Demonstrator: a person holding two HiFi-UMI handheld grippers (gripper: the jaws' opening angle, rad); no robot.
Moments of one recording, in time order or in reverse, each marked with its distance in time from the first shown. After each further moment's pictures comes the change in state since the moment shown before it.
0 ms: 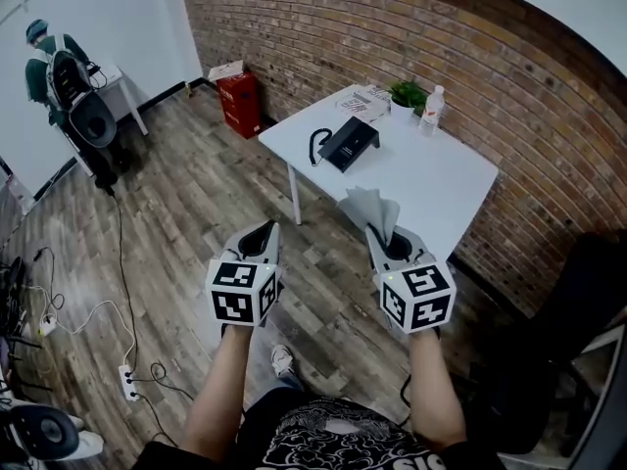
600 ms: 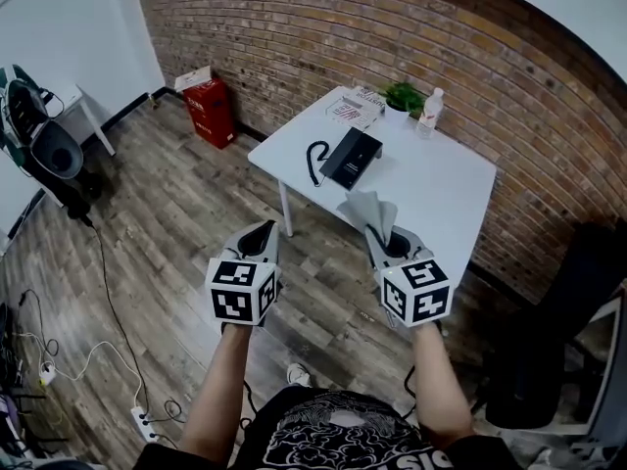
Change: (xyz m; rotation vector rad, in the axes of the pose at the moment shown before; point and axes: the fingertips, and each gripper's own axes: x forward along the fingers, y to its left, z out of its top) left arm 0.093 0.111 0.019 0.014 0.029 -0.163; right arm 0.129 -0.001 0.013 0.048 0.089 -0.129
